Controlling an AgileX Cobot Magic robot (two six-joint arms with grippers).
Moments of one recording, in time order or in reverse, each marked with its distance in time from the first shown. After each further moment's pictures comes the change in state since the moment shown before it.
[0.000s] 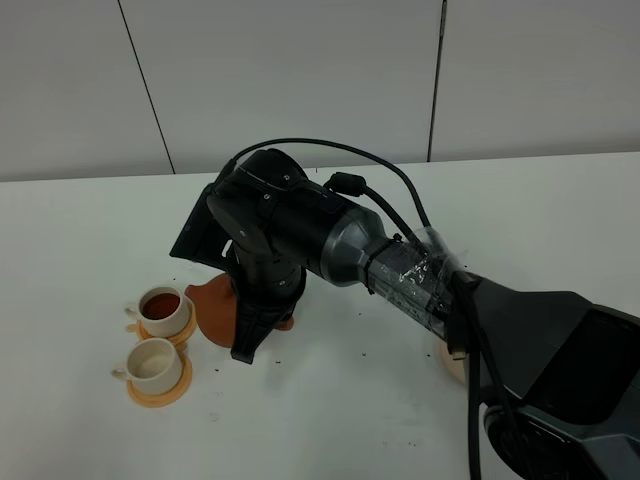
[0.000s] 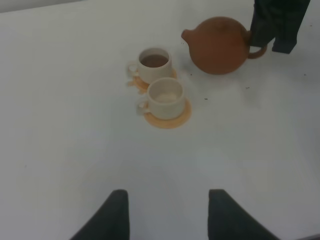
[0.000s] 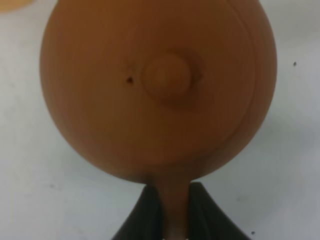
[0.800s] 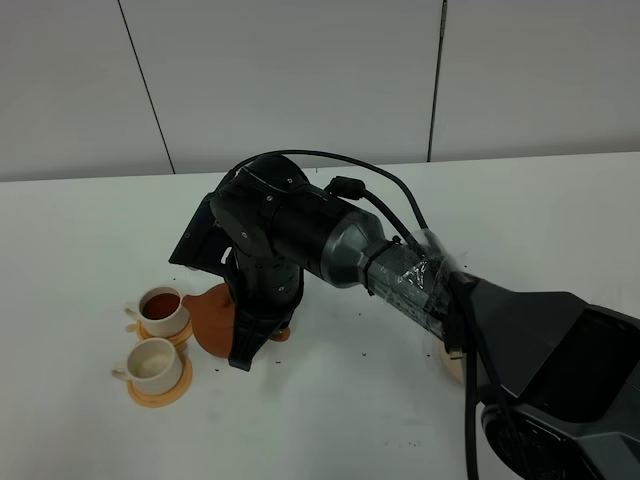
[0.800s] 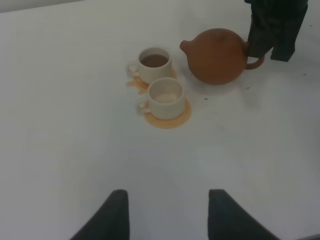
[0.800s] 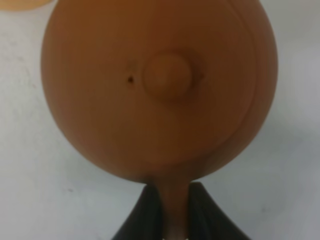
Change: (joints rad) left arm 0.000 0.000 0.000 -0.001 0.000 0.000; right arm -0.007 0.010 0.000 0.052 -0.001 -0.020
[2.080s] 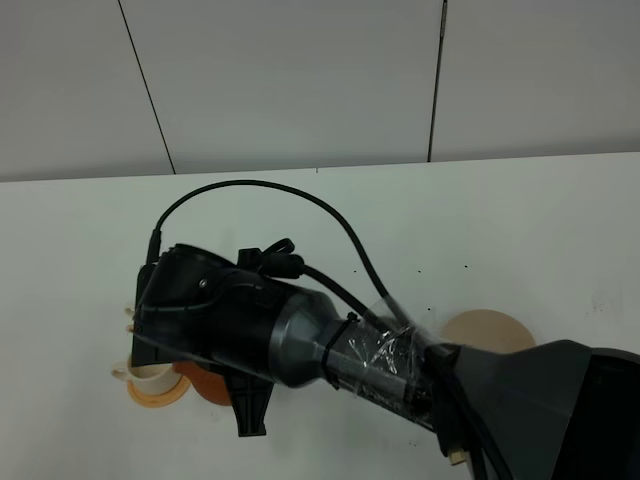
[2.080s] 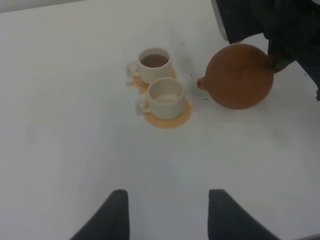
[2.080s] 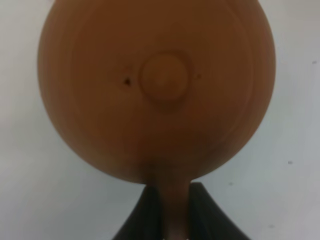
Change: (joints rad) left arm 0.000 0.000 0.000 0.000 0.000 0.000; right arm 0.218 -0.153 0.272 -0.366 -0.004 -0.018
